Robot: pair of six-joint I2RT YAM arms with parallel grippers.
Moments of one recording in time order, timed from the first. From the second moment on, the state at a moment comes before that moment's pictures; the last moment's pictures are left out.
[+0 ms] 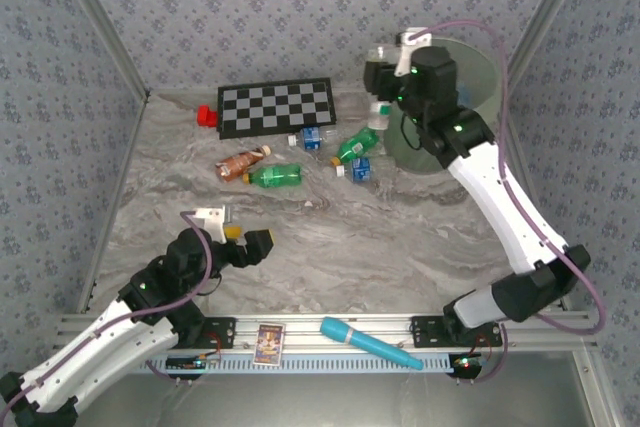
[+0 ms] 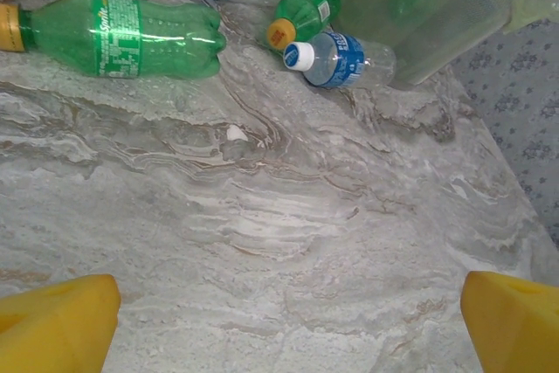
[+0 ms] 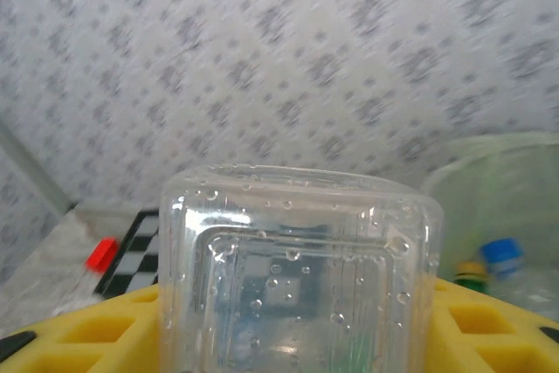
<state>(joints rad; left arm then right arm) -0.81 0.39 0.42 -0.47 -0.10 -0.71 0.45 1.42 1.63 -0.39 0.19 0.21</state>
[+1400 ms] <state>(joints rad) -0.85 0.65 0.59 -0.34 0.00 -0.65 0.14 1.44 1.15 0.50 0.00 -0.05</state>
